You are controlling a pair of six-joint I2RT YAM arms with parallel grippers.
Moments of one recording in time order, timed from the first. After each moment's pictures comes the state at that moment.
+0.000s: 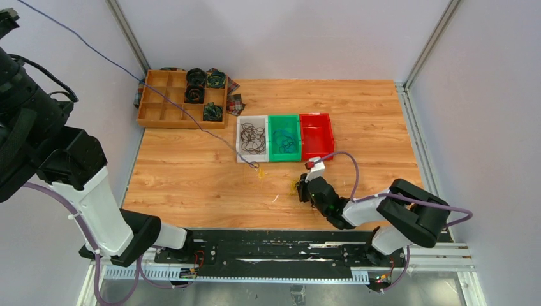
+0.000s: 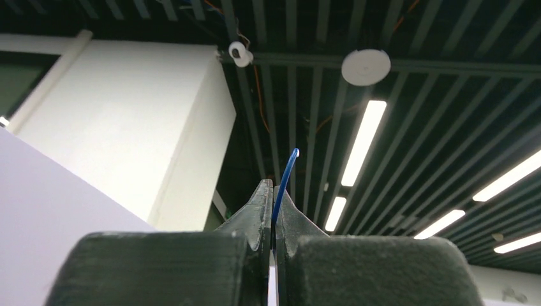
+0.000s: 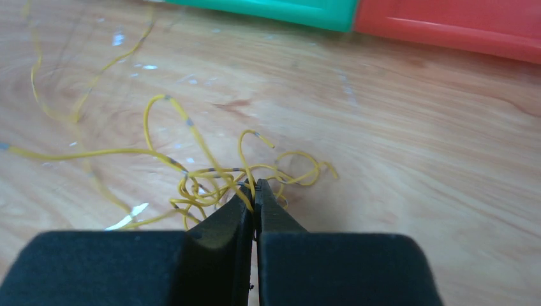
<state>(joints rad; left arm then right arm) -0.19 1.42 2.60 0.25 -0.16 0.20 0.92 1.51 0.28 0.79 0.33 0.40</state>
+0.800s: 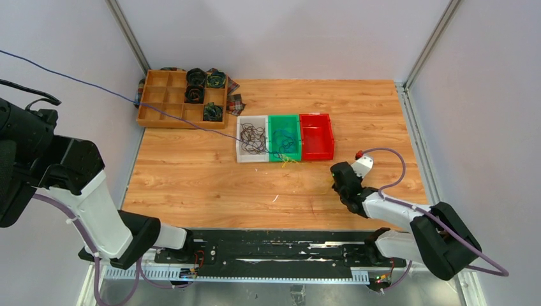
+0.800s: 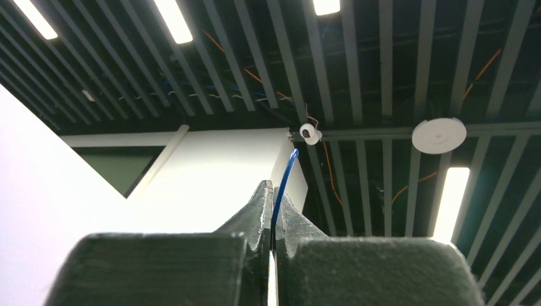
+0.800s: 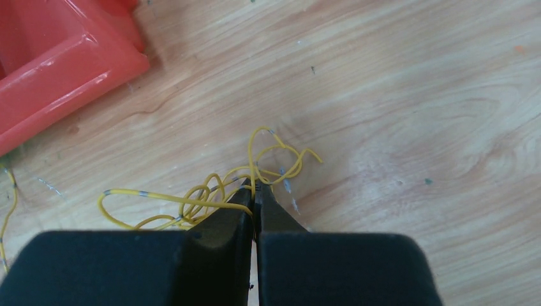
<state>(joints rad) -0.19 1.43 2.64 0.52 -0.20 0.49 0.56 1.21 0.33 0.07 0.59 0.81</state>
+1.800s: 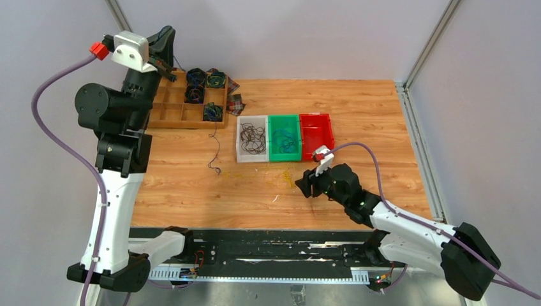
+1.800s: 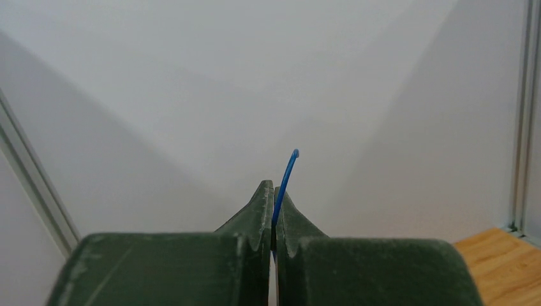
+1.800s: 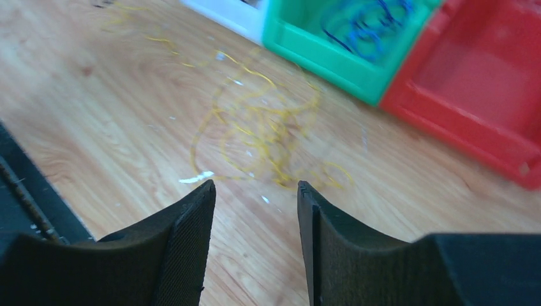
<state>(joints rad) -0.19 1.09 1.60 0.05 0.18 0.13 0.75 0.96 0.34 0.24 0.00 0.20</state>
